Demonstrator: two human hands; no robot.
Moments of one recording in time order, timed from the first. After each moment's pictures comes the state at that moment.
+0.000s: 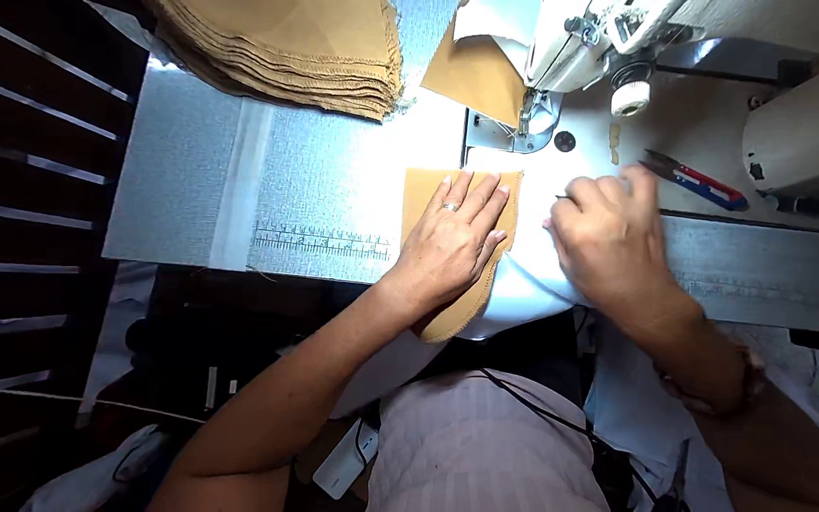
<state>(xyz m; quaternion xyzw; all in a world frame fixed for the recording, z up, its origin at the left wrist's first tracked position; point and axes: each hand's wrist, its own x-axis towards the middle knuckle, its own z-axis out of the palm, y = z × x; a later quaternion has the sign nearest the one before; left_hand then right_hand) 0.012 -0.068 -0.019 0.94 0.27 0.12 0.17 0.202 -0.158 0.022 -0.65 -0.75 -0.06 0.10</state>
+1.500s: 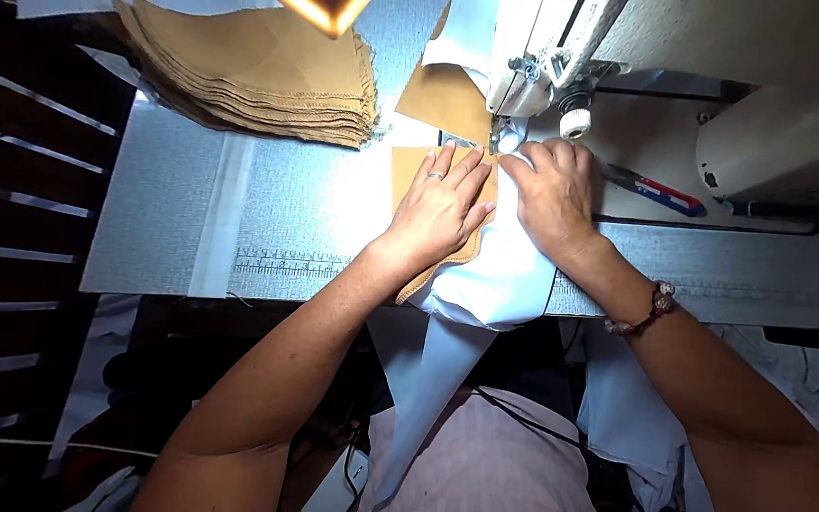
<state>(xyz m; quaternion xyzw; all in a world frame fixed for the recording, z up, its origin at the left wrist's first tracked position) 0.047 -0.013 -0.025 0.95 0.25 0.13 0.16 0.225 -0.091 -0.021 -0.70 -0.69 -0.09 0.17</state>
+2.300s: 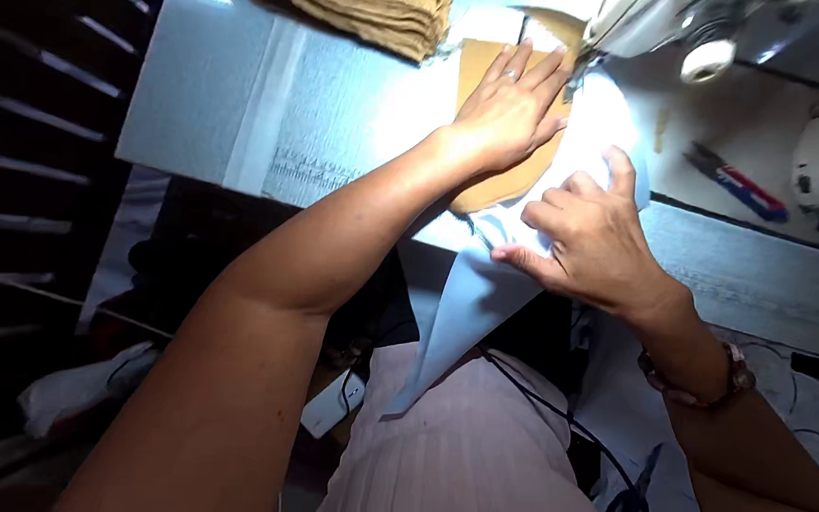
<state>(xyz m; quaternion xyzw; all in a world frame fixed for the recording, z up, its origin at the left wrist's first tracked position) 0.072 0.019 -0.009 0.93 0.30 0.05 0.19 0.187 -0.156 0.017 -0.53 -0.83 0.07 0.16</state>
